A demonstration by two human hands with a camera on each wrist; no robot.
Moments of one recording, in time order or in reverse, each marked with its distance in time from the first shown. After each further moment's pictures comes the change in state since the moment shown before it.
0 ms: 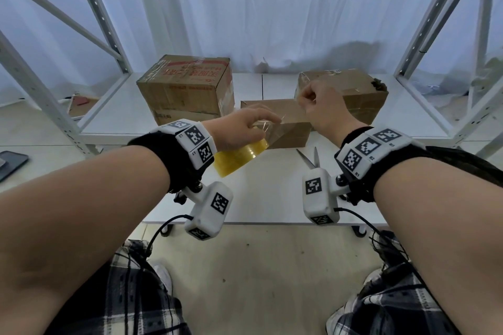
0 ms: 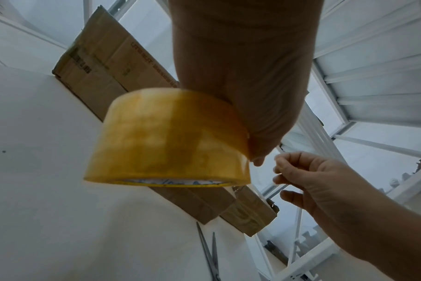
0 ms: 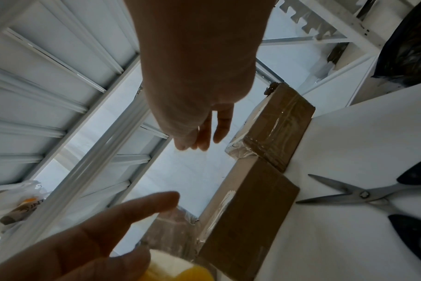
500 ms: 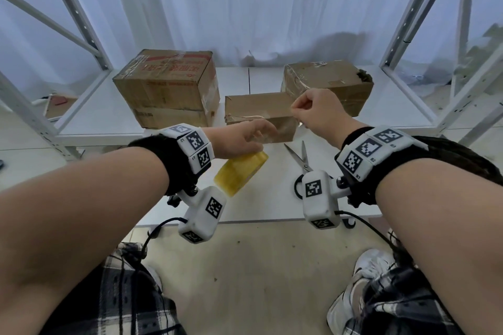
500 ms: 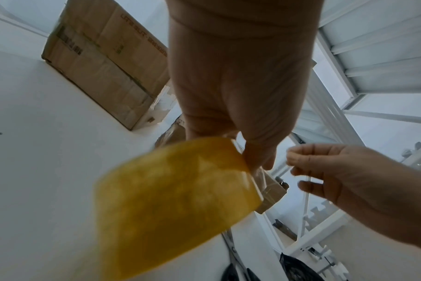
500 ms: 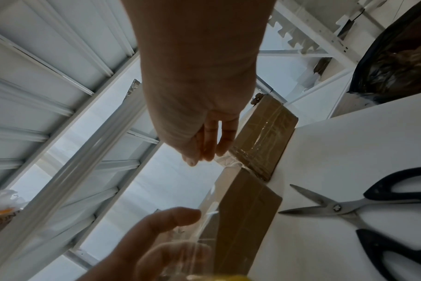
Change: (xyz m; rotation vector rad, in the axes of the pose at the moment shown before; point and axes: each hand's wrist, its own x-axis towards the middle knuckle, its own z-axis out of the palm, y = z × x) left_hand 0.015 0.003 0.027 0.039 -0.183 -0.104; right_hand -0.013 0.020 -0.011 -0.009 -0.076 0.092
